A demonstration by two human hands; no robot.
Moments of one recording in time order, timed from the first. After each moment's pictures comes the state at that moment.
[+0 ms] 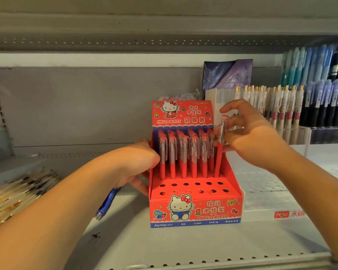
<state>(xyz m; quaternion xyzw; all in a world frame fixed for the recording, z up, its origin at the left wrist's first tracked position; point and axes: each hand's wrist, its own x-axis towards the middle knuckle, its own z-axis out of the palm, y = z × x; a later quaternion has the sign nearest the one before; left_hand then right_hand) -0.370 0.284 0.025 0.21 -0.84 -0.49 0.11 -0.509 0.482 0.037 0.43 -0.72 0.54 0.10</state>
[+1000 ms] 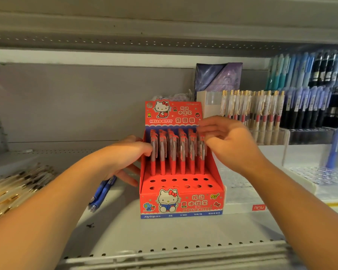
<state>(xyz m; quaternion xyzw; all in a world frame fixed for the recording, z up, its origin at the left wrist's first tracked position) -0.366 0.276 0.027 0.23 -0.83 -0.49 0.13 -0.494 0.480 0.029 0.44 -0.70 0.55 0.13</state>
